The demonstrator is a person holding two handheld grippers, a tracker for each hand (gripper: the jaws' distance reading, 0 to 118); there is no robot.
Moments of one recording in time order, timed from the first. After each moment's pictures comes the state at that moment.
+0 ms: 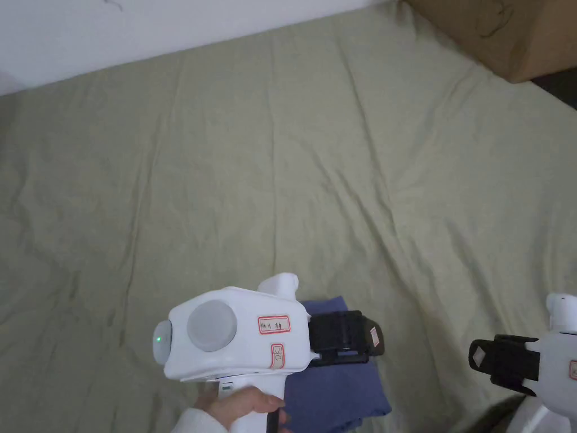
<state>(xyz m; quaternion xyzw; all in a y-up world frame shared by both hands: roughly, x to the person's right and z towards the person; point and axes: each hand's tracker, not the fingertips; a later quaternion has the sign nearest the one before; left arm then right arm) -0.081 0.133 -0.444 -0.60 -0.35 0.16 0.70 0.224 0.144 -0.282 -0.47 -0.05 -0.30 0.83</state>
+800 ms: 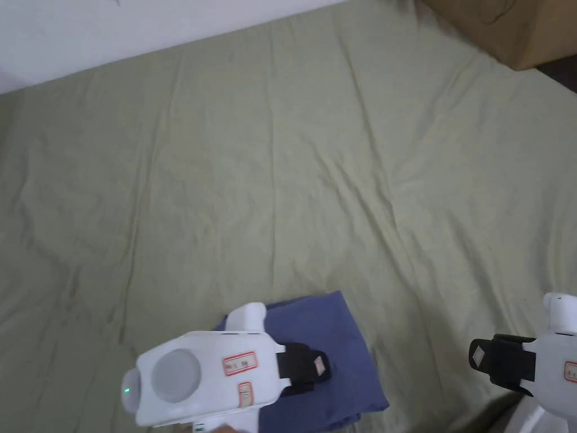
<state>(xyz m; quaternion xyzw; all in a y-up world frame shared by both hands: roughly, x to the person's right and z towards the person) -0.108 0.103 -0.421 -0.59 -0.33 0.18 0.72 0.221 0.136 -0.284 -0.47 -0.04 -0.29 0.83</state>
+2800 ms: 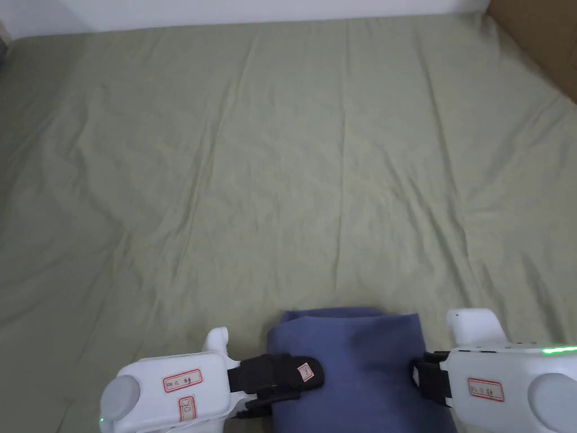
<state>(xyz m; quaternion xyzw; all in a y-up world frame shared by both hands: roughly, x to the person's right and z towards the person) -0.262 0.014 -0.438 -0.54 -0.35 0.45 0.62 0.084 0.120 -0.382 -0.55 0.07 -0.09 0.83</state>
